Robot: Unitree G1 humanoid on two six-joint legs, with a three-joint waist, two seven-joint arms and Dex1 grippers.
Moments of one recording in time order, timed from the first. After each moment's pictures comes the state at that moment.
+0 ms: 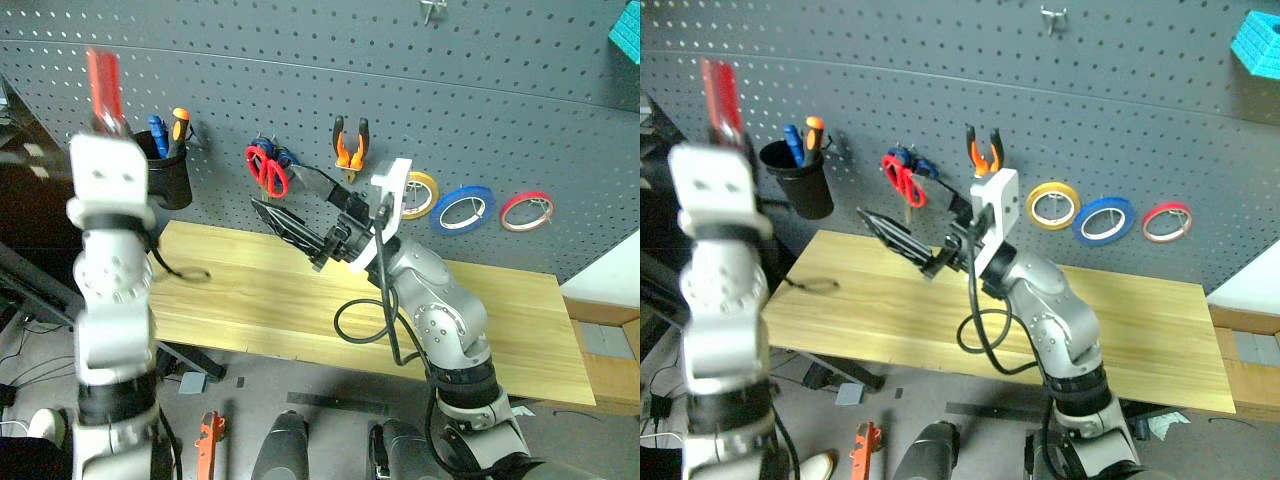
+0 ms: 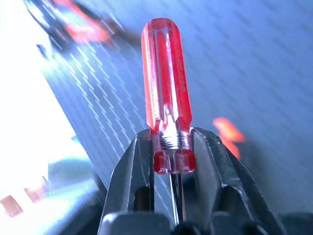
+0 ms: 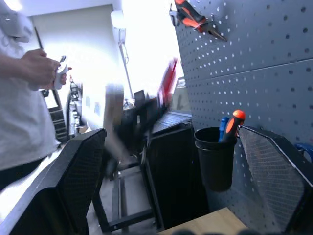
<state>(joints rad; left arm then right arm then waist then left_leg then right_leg) -0.49 0.53 0.30 -0.23 0.18 0.23 0.04 -0.57 0.10 0.17 -0.27 0.49 0.47 0.53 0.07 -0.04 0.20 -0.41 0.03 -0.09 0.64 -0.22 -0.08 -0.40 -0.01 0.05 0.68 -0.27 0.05</state>
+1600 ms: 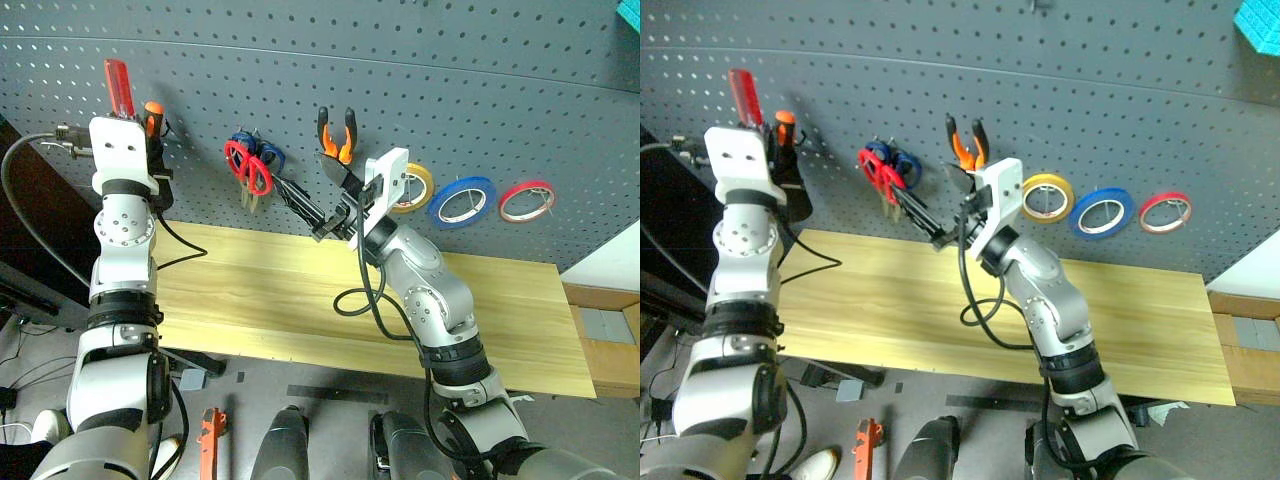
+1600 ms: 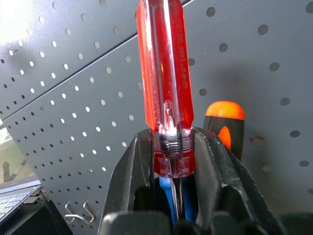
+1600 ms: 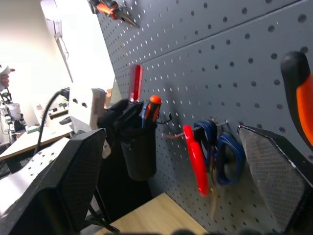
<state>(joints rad) -0.77 0.58 0.23 0.60 0.07 -0.22 0.06 -0.65 0.08 0.16 -0.09 0.40 0.34 0.41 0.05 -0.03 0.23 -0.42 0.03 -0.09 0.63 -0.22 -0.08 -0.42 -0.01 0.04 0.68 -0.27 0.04</state>
